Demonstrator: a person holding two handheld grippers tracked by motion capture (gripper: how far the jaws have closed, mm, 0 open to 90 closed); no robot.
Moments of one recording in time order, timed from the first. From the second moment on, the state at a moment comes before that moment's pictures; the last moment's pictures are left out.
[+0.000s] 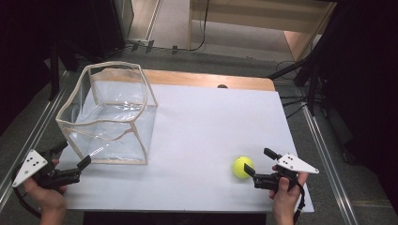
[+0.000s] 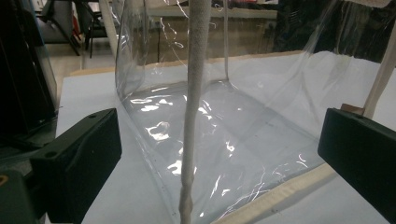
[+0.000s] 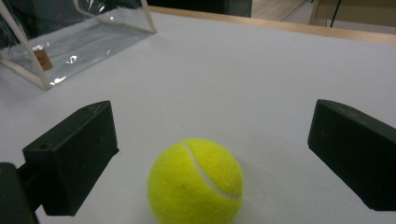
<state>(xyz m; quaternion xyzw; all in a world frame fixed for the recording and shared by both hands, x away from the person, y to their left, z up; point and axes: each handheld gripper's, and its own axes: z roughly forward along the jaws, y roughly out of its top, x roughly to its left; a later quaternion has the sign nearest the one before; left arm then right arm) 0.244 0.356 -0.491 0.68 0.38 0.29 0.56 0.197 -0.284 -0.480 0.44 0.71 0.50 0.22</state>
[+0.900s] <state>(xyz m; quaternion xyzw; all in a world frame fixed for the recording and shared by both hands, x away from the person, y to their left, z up) 0.243 0.356 -0.491 0.67 0.38 0.29 0.56 0.225 -0.257 -0.503 0.47 0.80 0.35 0.13</state>
